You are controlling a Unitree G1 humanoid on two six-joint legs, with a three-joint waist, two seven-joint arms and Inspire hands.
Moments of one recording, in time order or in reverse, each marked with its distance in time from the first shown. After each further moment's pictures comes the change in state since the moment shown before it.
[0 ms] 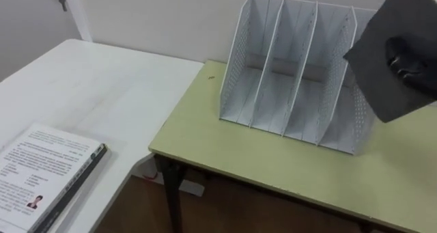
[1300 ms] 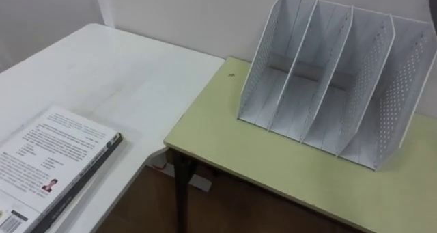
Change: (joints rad) left arm -0.028 -0.004 0.062 0.080 0.026 0.004 0.035; right arm -0.347 -0.126 0.002 0.177 0.010 -0.008 -0.190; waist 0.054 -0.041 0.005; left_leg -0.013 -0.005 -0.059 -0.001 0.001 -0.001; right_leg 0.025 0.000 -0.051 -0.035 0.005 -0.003
